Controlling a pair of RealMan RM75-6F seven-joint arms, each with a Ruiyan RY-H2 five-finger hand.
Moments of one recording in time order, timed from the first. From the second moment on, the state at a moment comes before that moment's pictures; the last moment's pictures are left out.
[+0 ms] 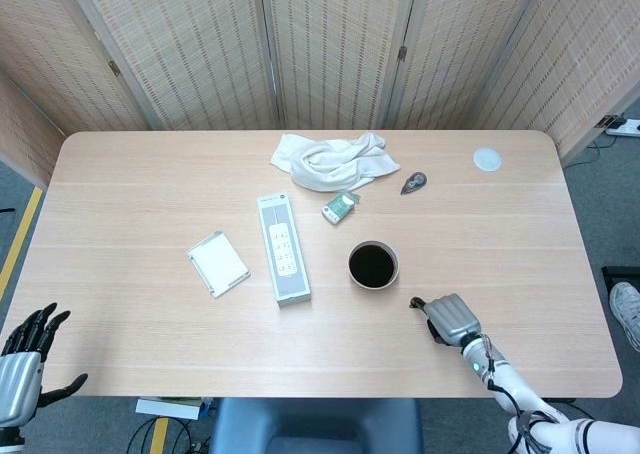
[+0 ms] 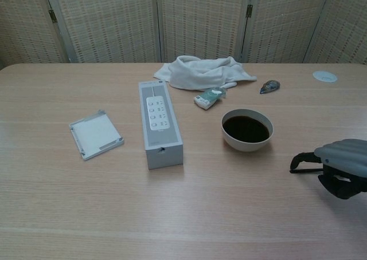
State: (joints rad) left arm 0.04 -1.21 0.02 -1.57 1.56 1.58 0.02; right arm 0.53 -1.44 -0.04 -1.49 -1.15 0.83 -0.43
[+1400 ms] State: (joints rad) left arm 0.05 -1.22 0.03 -1.53 1.55 1.57 -0.02; right arm 0.41 -1.60 0.02 -1.30 -1.30 1.07 -0.34
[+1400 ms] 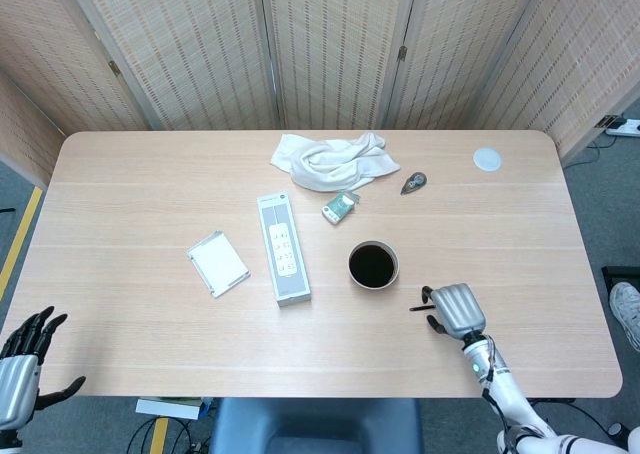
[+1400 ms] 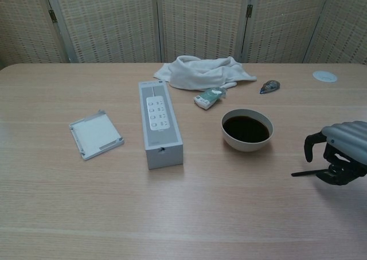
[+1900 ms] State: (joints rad) left arm 0.05 -1.22 0.03 -1.53 1.55 1.57 -0.02; right arm 0.45 -1.61 0.04 -1.28 -1.24 0.98 -0.43
